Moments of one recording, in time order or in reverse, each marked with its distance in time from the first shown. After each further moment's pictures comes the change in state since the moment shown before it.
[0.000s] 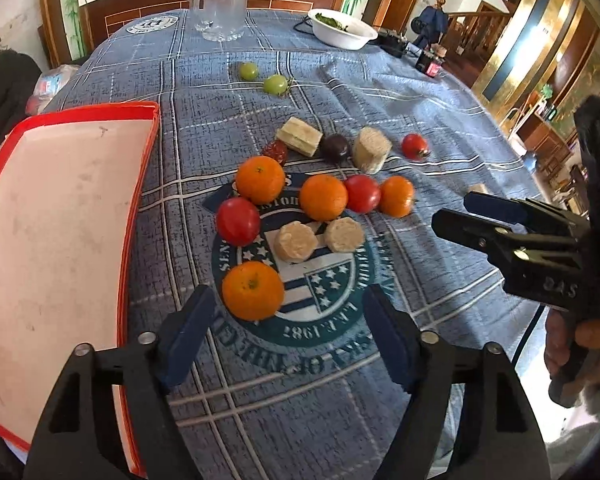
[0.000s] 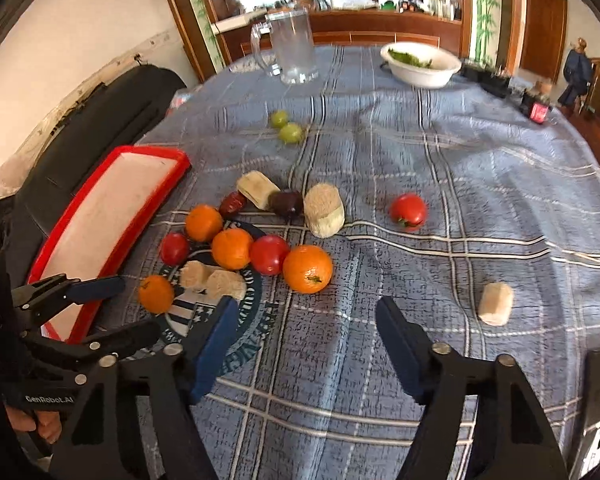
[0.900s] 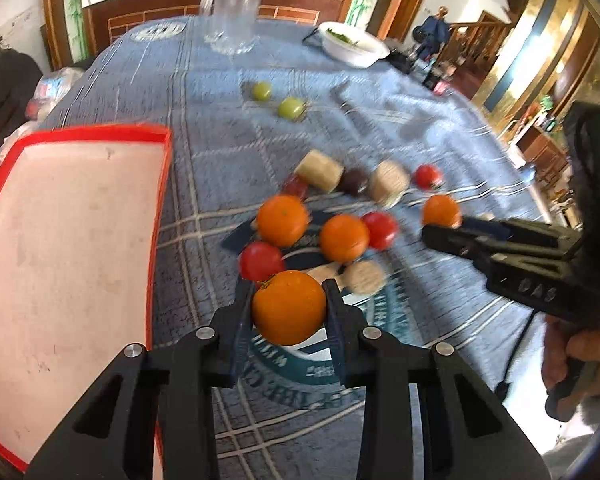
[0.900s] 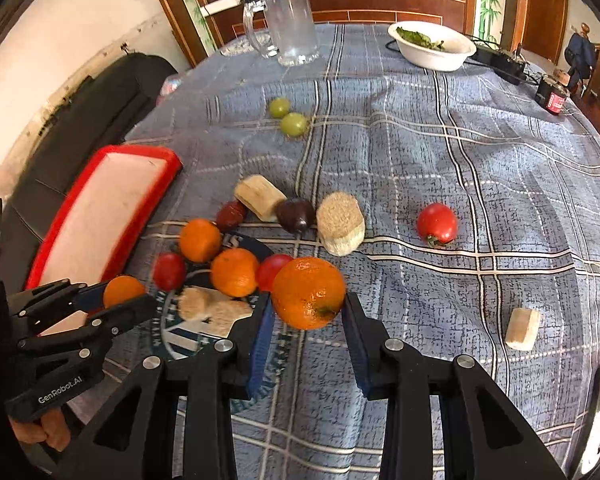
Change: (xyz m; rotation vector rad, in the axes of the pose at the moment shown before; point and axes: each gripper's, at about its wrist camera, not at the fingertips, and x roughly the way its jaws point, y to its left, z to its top) left arm -0.009 0.017 0.025 -0.018 -0.042 -0.037; right arm 0.013 0.014 0.026 0.028 0.050 0.012
